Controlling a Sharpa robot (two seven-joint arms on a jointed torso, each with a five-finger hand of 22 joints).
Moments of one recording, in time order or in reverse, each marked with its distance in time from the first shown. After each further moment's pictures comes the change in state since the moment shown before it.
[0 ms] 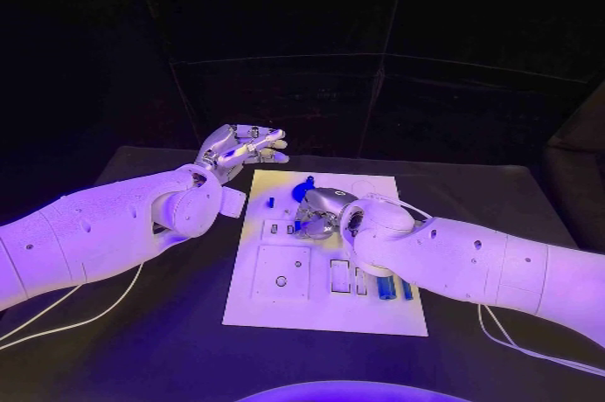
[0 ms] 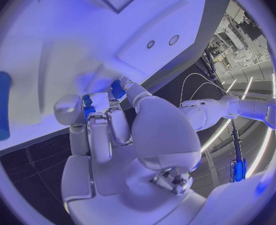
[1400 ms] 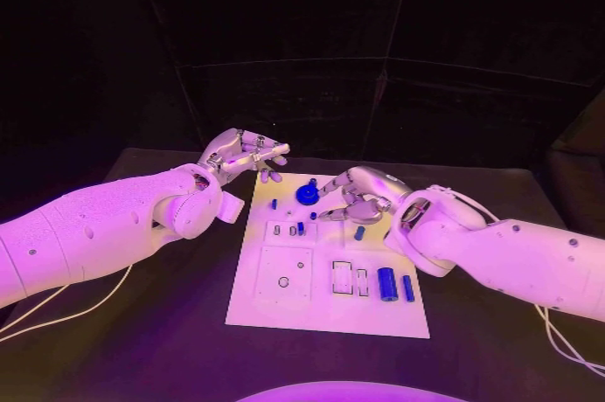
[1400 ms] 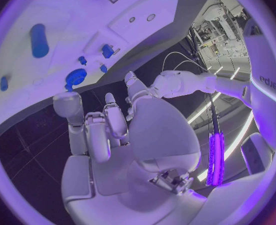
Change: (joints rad) left arm 0.000 -0.018 0.000 -0.001 -0.189 -0.019 -0.070; left_hand -0.022 -0.003 -0.003 -0.003 0.004 0.108 -0.067 0.026 0.016 0.190 -0.086 0.055 0.032 0.269 -0.103 0.404 0.338 0.000 0.298 -0.113 0.180 0.081; right arm 0.045 -0.255 -0.002 0.195 0.158 -0.193 0.267; right_hand 0.036 -0.022 -0.252 0.081 -0.010 -0.150 0.028 -0.011 0.004 -0.060 0.027 -0.043 -0.035 0.000 0.029 -0.025 0.000 0.000 -0.036 0.025 -0.048 -0.078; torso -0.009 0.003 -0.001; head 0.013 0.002
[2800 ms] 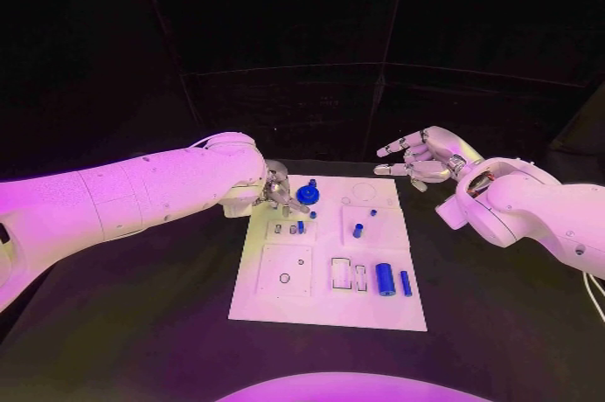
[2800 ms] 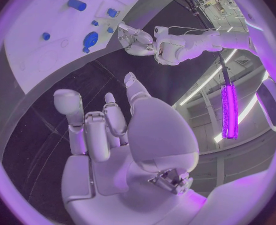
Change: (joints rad) left arm 0.146 0.250 -0.102 -0.127 -0.767 0.449 -0.965; left_hand -0.194 0.050 -0.328 0.221 -0.003 -0.132 -0.082 0.435 0.372 0.002 -0.078 1.027 0.991 0.003 -0.069 0.998 0.796 -0.101 0.207 -0.082 0.964 1.102; right arm 0.089 -0.188 0.001 -0.017 0.466 0.025 0.122; right_hand 0.011 0.023 -0.033 0.009 -0.017 0.000 0.000 0.007 0.000 -0.013 0.000 -0.018 -0.023 0.000 0.000 -0.018 0.001 0.000 -0.011 -0.001 -0.017 -0.034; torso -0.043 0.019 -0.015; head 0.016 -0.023
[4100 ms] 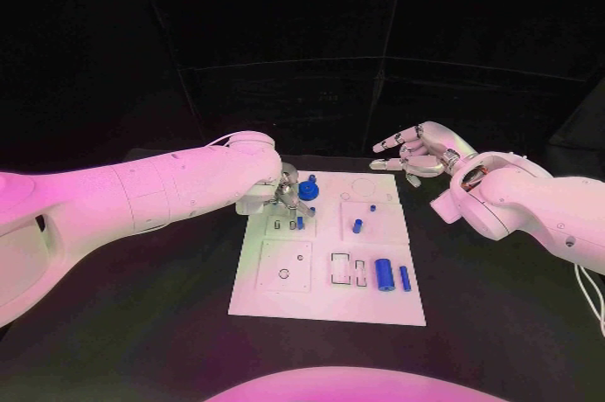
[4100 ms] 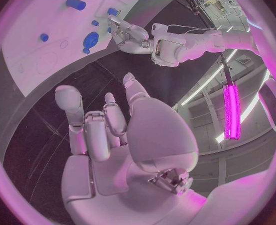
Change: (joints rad) left arm -0.006 0.100 -0.024 -0.091 -0.013 0.069 -0.015; left_hand 0.045 0.037 -0.001 -0.015 0.000 -0.025 0.004 0.028 0.029 -0.004 0.004 0.000 0.000 0.000 0.000 0.000 0.000 0.000 0.000 0.000 0.004 0.006; right arm 0.000 0.025 0.000 -0.019 0.002 0.001 -0.017; right_hand 0.012 0.011 -0.013 -0.003 0.023 0.000 0.000 0.003 0.000 0.000 0.000 -0.005 -0.010 0.000 0.000 -0.011 0.000 0.000 -0.018 -0.003 -0.025 -0.041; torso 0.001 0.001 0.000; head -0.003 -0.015
